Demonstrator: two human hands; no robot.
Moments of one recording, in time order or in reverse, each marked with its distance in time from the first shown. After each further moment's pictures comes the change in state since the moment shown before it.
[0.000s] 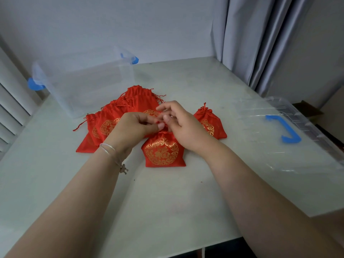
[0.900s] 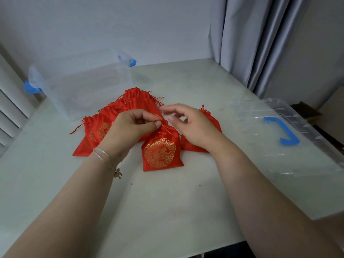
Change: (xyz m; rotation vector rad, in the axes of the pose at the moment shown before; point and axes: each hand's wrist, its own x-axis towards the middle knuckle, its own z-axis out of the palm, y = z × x) left_hand -0.004 0.004 -0.001 -0.094 -0.008 0.108; right_hand 0.003 0.005 -0.021 -0.016 0.053 0.032
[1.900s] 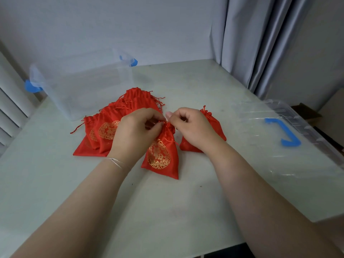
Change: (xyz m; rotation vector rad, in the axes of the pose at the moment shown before) left_hand -0.004 -0.010 0.010 0.591 0.177 0.509; right_hand -0.003 -0.007 0.007 0.047 0.064 0.130
